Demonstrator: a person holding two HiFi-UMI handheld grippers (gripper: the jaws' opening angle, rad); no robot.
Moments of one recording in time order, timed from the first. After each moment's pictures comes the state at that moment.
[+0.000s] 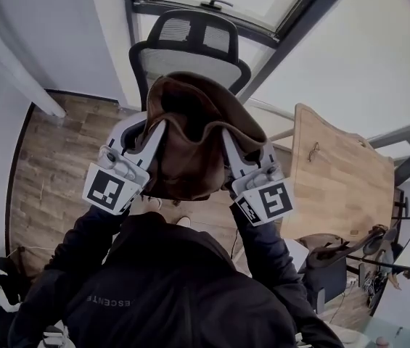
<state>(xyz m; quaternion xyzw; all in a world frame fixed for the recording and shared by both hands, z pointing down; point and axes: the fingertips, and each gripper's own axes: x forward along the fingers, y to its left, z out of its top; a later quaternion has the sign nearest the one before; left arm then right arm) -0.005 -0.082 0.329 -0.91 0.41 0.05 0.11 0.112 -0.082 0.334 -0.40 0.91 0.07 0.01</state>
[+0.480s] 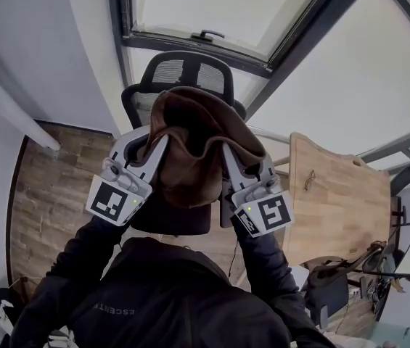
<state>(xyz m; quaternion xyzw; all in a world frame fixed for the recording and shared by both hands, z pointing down) -0.014 -0.192 0.307 -0.91 0.38 0.05 0.12 0.102 -0.186 0.308 -0.43 0.90 0.09 0.01</state>
